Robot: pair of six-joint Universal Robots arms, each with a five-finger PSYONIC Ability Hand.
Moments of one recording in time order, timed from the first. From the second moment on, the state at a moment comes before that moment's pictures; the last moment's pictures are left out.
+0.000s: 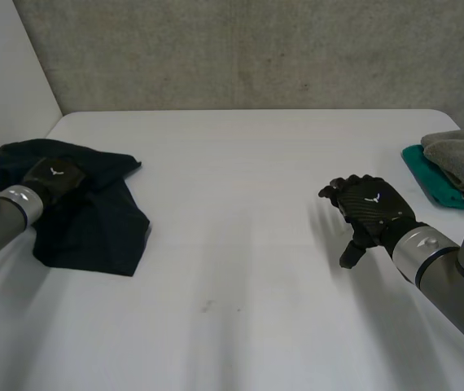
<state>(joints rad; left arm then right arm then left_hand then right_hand) 4.76 -2.35 -1.21 3.19 -1.19 3.83 1.83 -1.24 1.75 -0.21 1.26 2.77 0.44 0.42 0.40 0.41 0.23 0.20 0.22 0.22 0.24 0.06</state>
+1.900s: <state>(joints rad) 4.34 -2.22 -1.15 3.20 -1.38 3.32 2.02 -0.56 0.59 0.30 1.28 2.85 1.08 1.16 1.15 1.20 0.94 0.96 1.18 1.18 1.18 0.99</state>
